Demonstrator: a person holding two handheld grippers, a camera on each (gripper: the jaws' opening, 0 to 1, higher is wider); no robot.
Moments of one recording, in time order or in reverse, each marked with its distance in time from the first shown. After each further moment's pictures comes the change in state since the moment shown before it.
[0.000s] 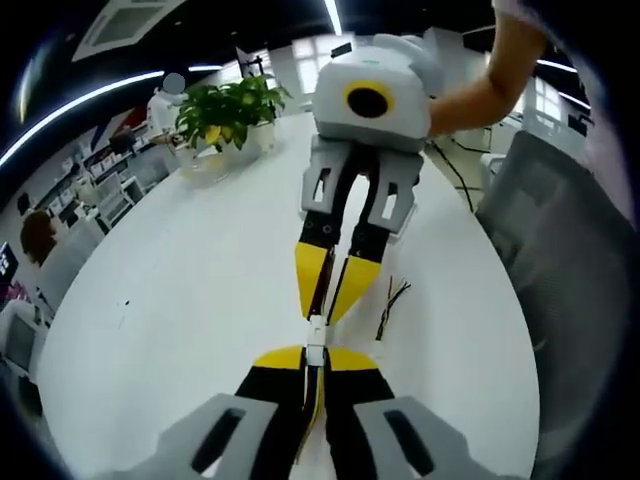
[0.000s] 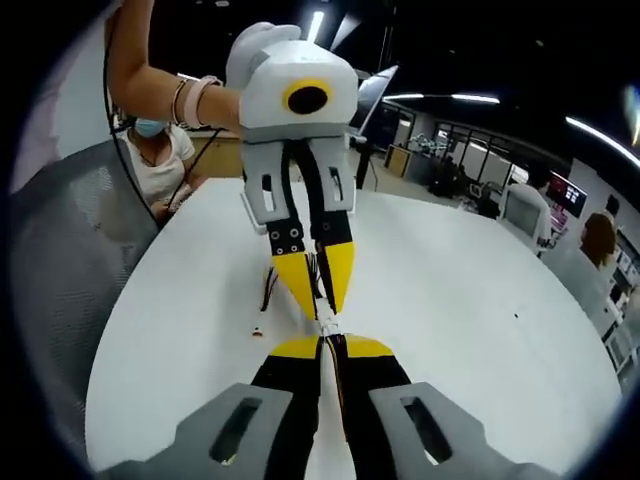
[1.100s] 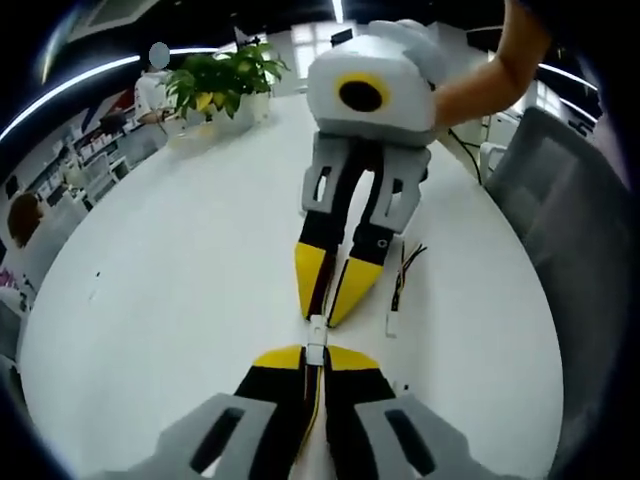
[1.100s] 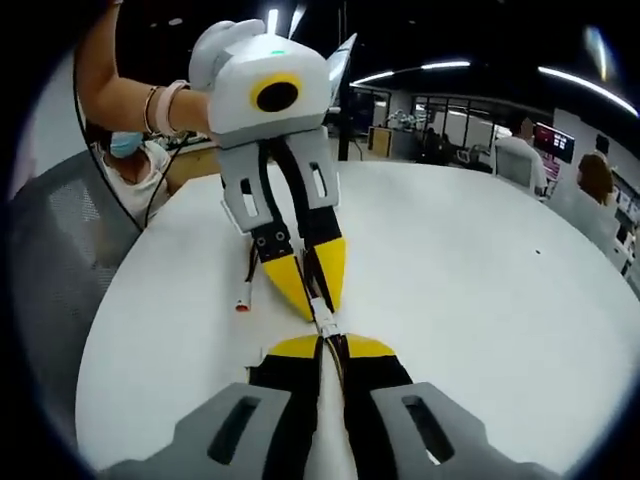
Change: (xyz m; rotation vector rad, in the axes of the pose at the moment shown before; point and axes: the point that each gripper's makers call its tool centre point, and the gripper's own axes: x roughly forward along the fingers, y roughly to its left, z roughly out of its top) left arm 0.036 -0.005 -0.042 -0.037 0.063 -0.057; right arm 0.029 0.007 -0.045 0.193 0.025 0.004
